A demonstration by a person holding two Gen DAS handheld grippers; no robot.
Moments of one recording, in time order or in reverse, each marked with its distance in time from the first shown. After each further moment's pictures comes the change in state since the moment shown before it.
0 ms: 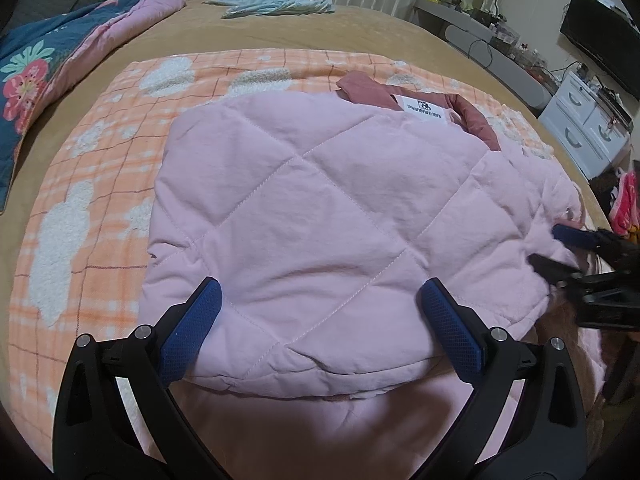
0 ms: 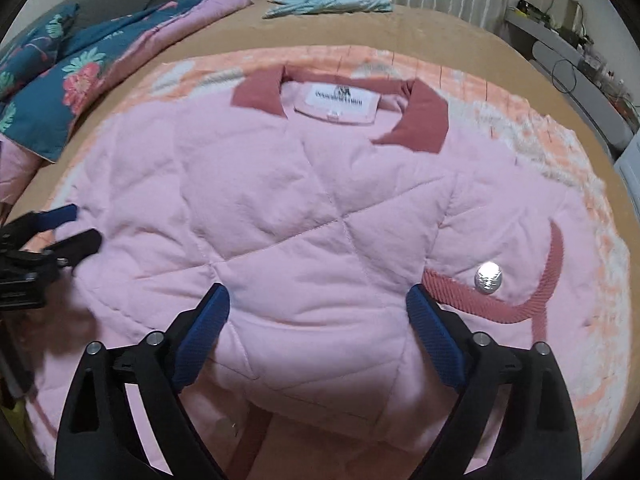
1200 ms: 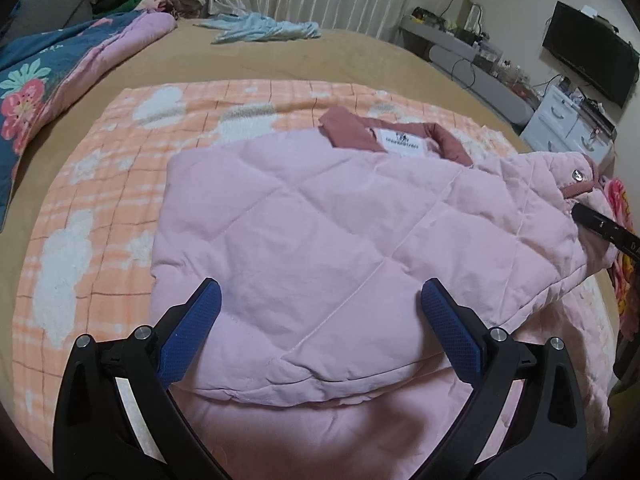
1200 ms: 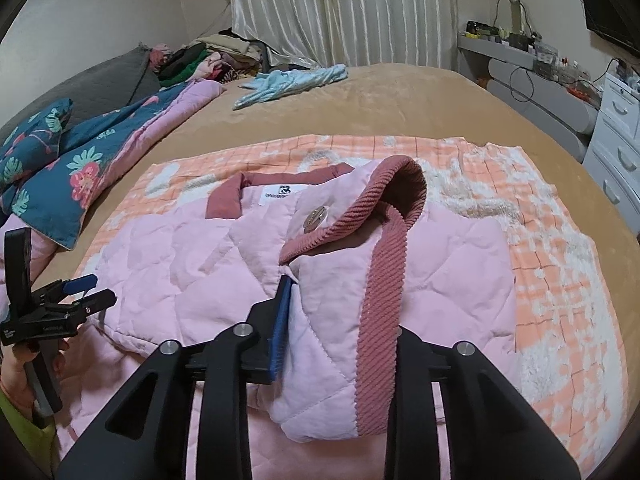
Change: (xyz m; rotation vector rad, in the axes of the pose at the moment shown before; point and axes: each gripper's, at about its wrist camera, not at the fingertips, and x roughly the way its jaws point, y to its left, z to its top) left arm -0.021 -0.007 0.012 0.011 -0.074 -0.045; right arm -0.092 -0.071 -0.007 0.170 -0.267 0.025
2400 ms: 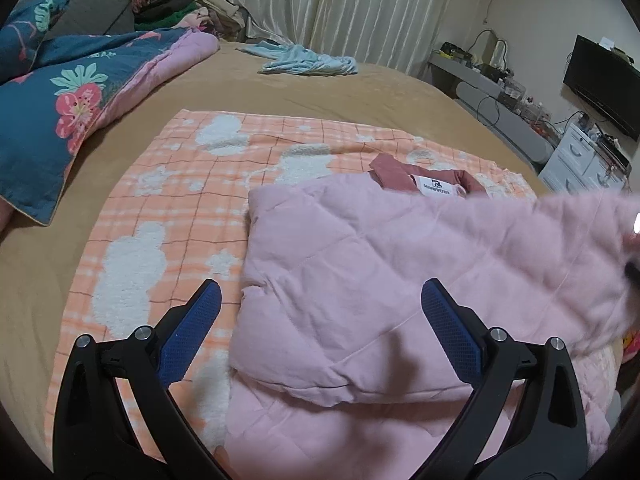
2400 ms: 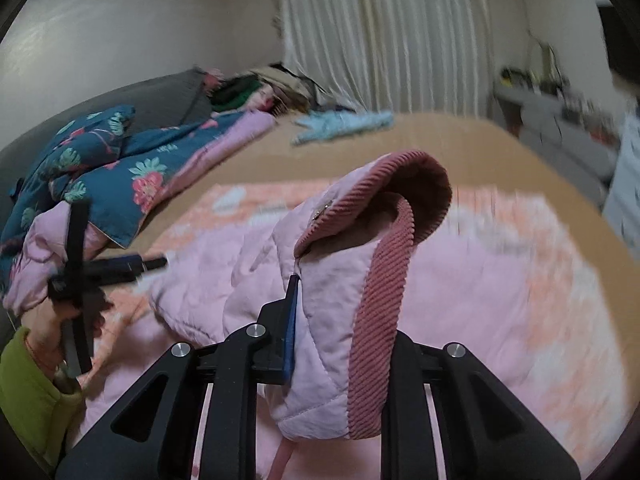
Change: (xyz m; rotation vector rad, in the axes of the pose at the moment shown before) left arm -0.058 0.040 0.003 -0.076 -0.119 0.065; right arm -0.094 0.062 -0.014 -0.126 -0.173 0.125
